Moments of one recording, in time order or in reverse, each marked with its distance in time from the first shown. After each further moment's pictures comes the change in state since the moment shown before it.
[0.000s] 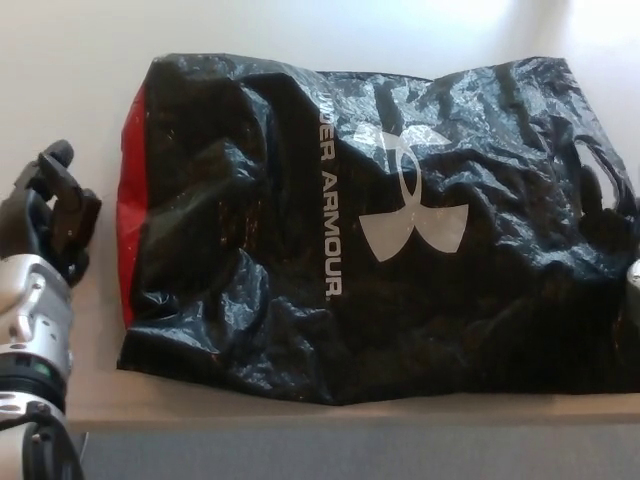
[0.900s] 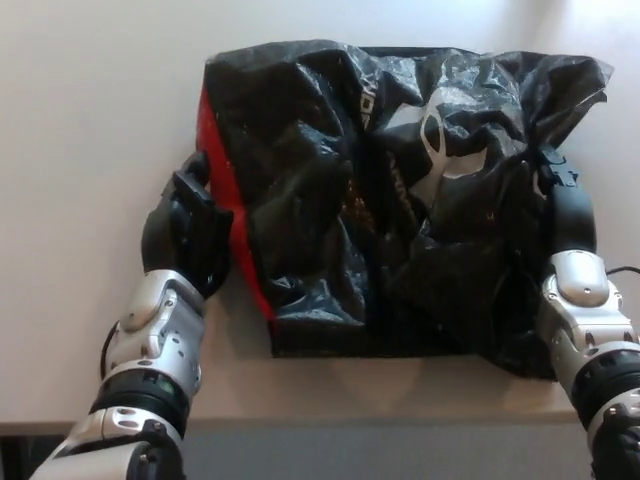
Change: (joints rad) left_arm 0.006 -0.245 -0.096 -0.024 -0.030 -0.095 -0.059; right_arm 0.030 0.183 -0.013 -0.023 0.103 -0.177 0.128
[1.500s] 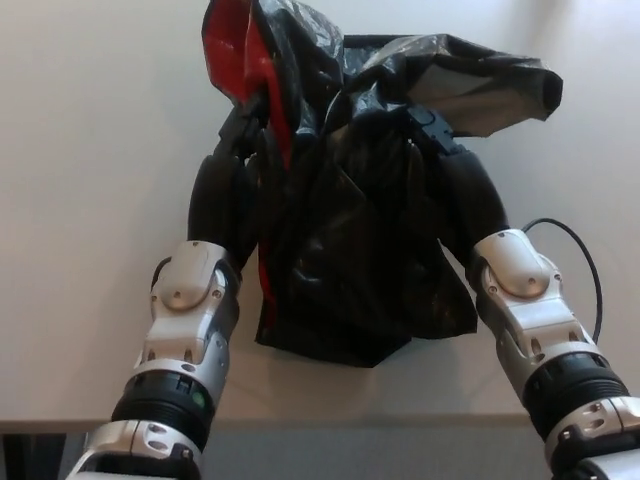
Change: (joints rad) left_arm 0.077 -0.034 -0.262 -0.229 0.157 -0.173 0.076; right_arm 0.054 0.092 0.170 -0.198 0.023 -0.133 0.290
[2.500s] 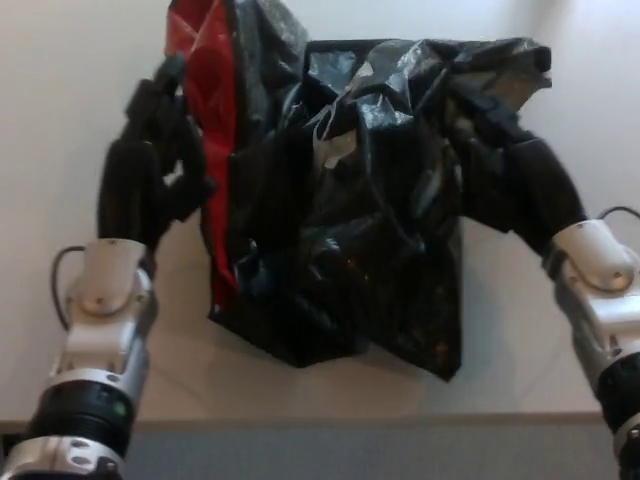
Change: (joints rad) left_arm 0.075 0.267 0.064 -0.164 0.068 -0.062 0.099; right_arm 0.045 -0.233 -0.091 -0.147 0.048 0.009 0.101
